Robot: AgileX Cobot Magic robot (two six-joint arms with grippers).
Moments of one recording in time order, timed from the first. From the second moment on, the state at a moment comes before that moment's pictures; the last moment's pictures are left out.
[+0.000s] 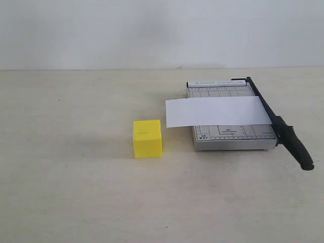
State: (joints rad) left arm -0.24 0.00 0.00 -0.37 0.13 0.20; right arm 0.09 0.01 0.00 0.28 0.13 -0.06
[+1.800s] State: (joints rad) left arm -0.24 0.00 0.00 -0.37 0.13 0.20; right arm 0.09 1.45 -0.97 0.07 0.76 -0.05
